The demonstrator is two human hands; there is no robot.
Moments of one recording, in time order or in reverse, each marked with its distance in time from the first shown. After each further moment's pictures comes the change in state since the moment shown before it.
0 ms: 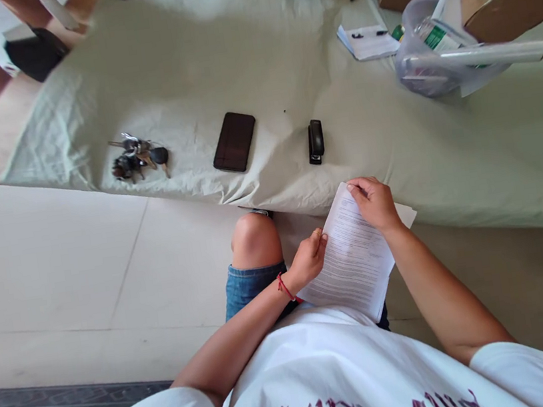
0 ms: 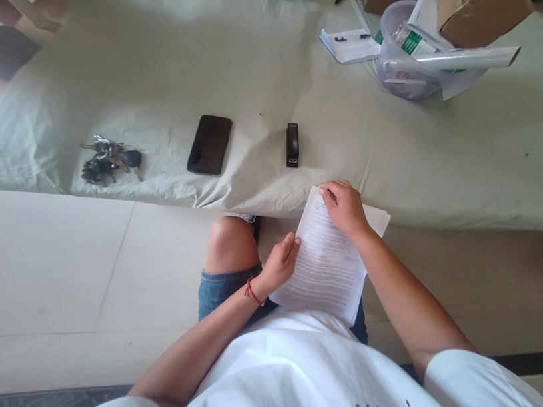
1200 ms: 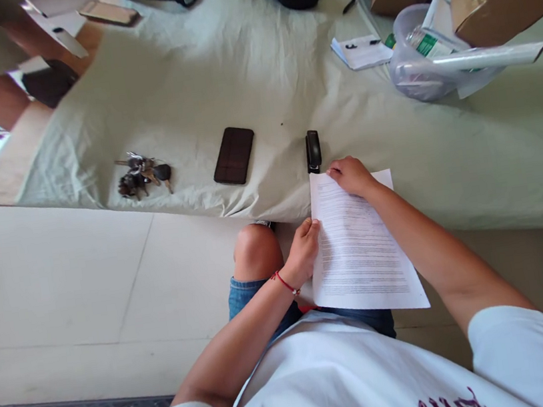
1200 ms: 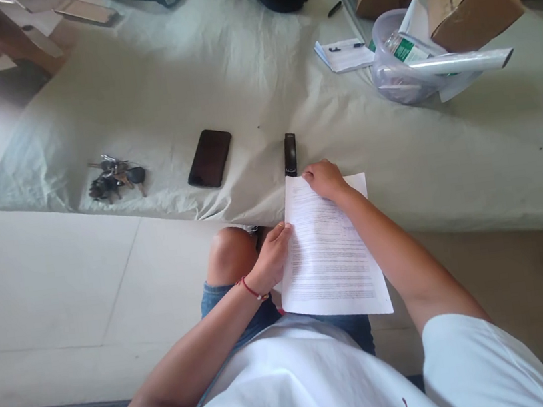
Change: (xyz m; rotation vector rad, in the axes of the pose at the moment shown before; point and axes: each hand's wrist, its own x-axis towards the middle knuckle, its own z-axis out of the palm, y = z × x) left_hand 0.028 0.045 -0.009 -0.693 0.223 -0.269; right_hand 0.099 -0.006 0.022 -0.339 -0.480 0.111
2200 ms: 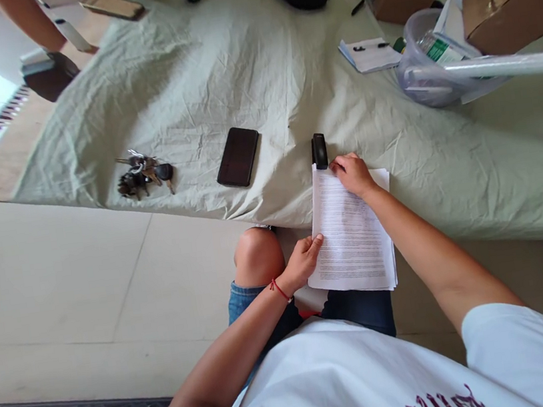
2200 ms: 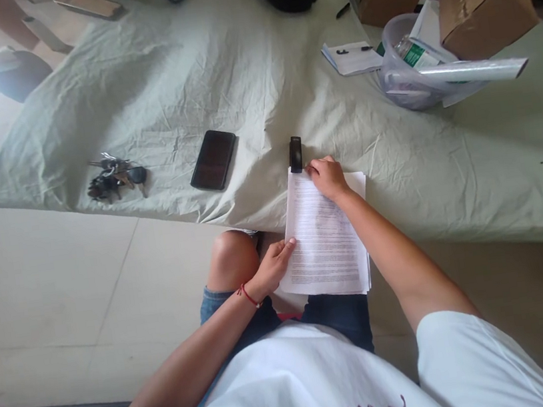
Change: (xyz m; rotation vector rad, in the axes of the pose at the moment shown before) left_hand 0.007 -0.022 -0.033 0.205 -0.172 -0.045; right_hand 0.026 0.016 0.022 0.061 0.227 -0.074
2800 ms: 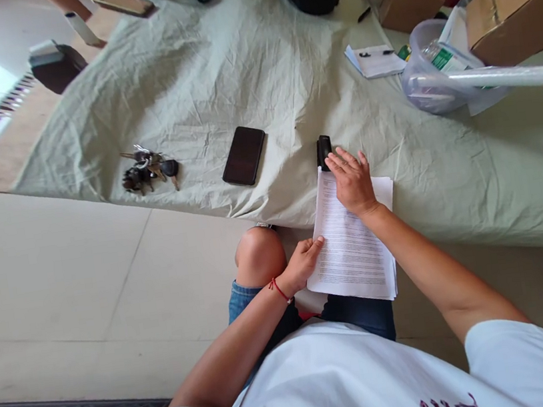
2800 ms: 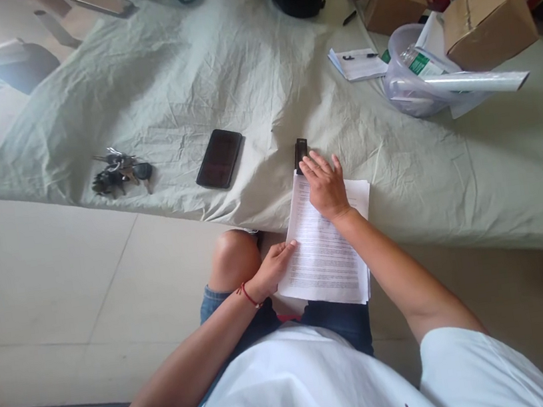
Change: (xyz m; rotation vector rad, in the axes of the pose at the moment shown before) left_hand -0.005 0.001 -0.004 -0.129 -0.005 -0.111; right_hand -0.035 -0.036 0.000 -0.177 0.152 -0.213
